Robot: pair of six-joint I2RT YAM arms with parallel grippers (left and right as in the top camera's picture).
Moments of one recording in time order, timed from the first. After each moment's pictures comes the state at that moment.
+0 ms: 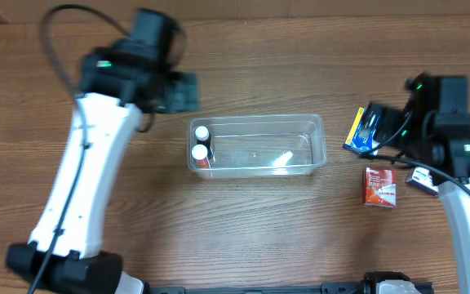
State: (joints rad) left arm -0.23 1.68 1.89 -1.36 -0.09 -0.36; right arm -0.01 1.26 1.37 -1.07 0.03 0.31
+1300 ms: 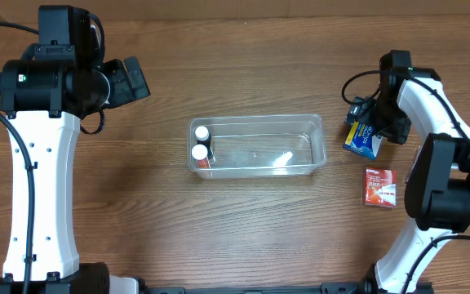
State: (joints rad) left arm 0.00 1.61 1.89 -1.34 0.03 -0.36; right arm -0.11 2.05 1.51 -0.98 0.06 0.35
